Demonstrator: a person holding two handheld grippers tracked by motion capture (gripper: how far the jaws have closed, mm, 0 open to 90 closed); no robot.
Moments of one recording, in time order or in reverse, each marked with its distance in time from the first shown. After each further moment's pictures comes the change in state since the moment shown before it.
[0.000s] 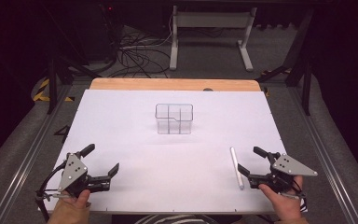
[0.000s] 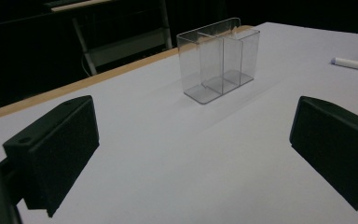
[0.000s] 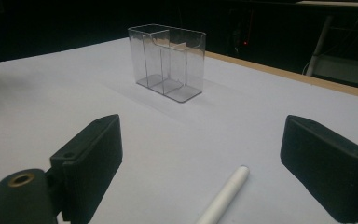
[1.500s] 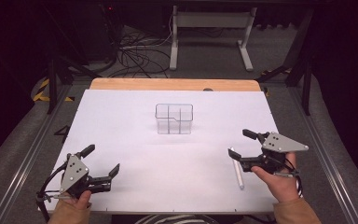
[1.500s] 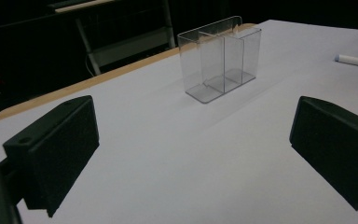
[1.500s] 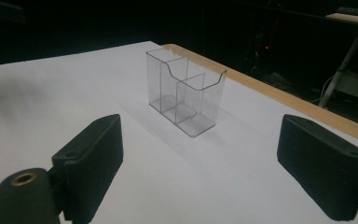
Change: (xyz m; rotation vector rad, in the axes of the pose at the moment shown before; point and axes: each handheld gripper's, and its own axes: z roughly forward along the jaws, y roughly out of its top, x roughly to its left) left arm -0.004 0.001 -0.001 0.006 0.016 0.016; right arm -0.001 0.063 0.030 0.044 0.089 -0.093
